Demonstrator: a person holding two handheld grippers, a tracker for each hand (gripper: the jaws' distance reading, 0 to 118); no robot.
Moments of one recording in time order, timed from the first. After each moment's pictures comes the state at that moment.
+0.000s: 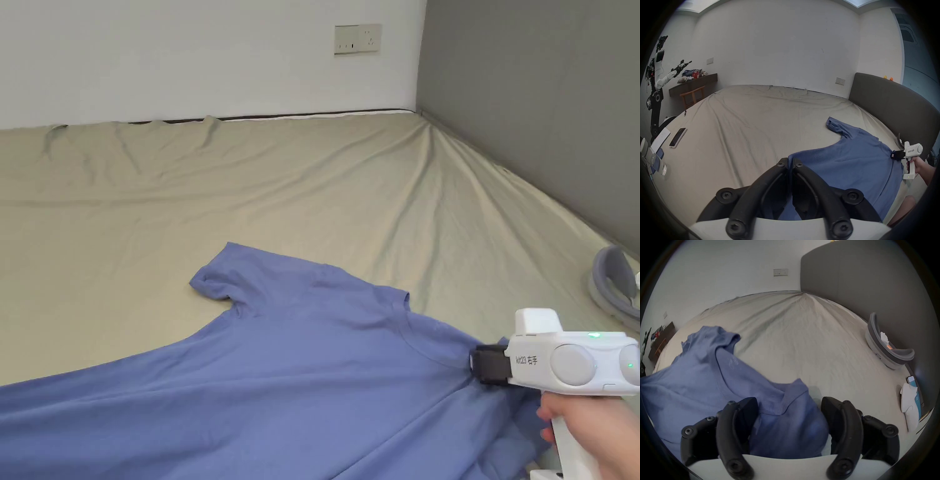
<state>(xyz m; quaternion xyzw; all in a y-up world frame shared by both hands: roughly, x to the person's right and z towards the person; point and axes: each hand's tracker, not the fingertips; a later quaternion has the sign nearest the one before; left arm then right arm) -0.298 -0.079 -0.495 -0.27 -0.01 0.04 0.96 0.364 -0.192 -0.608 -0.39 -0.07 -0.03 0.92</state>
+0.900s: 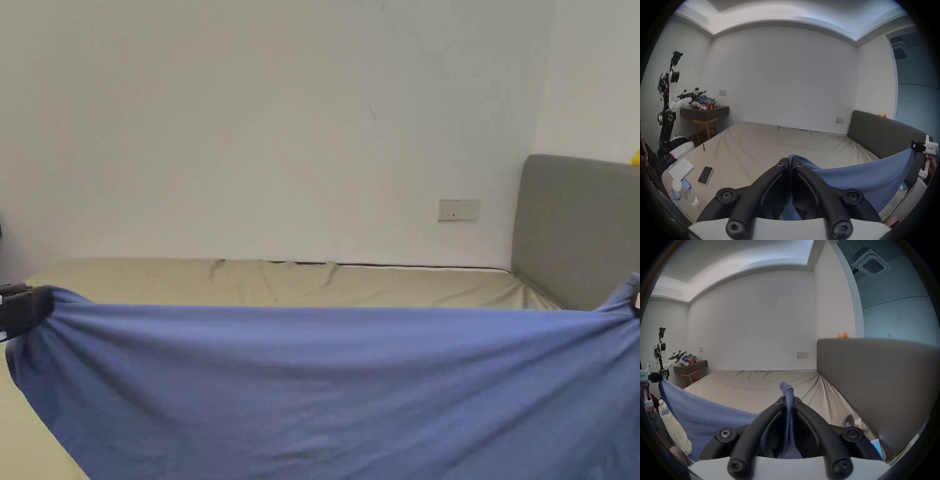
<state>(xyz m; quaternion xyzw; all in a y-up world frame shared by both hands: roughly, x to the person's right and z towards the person) -0.372 0.142 -0.391 -0.10 0.02 0.05 0.99 0.308 0.151 -0.426 -0.05 0.04 0.03 1.00</state>
